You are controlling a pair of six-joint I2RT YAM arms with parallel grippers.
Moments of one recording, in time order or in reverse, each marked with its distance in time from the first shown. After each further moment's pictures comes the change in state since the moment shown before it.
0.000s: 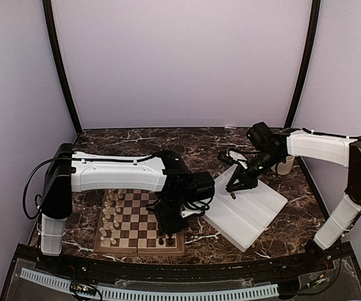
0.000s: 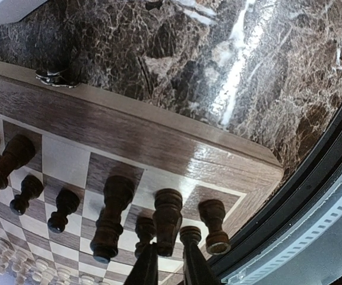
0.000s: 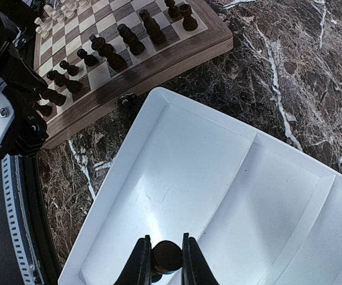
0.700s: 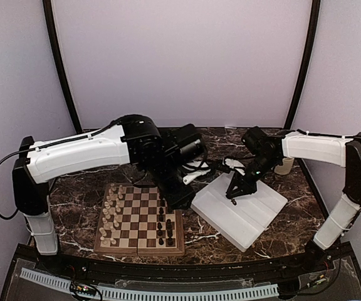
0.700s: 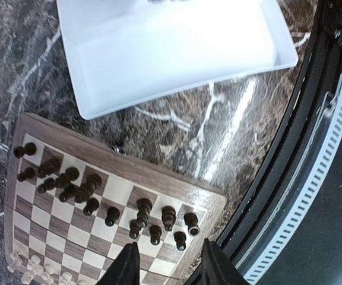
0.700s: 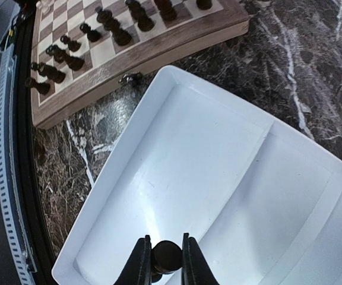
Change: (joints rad) left arm 0.029 -0.183 0.101 0.098 0.005 -0.018; right arm 0.031 0.015 0.002 -0.045 0.047 -0.059
